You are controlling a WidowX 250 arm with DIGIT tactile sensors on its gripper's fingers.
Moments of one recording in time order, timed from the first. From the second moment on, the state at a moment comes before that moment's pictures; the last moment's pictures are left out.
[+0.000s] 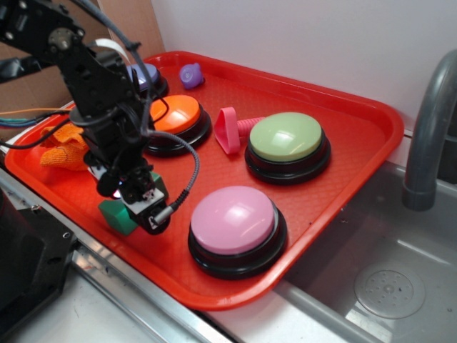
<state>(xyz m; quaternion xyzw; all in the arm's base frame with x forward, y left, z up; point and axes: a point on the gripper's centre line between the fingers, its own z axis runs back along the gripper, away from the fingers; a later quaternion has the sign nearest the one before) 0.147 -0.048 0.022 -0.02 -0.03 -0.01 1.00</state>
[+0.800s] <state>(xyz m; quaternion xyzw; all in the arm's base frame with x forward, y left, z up) 0.155 -0.044 0.050 -0.04 0.01 0.01 1.00</state>
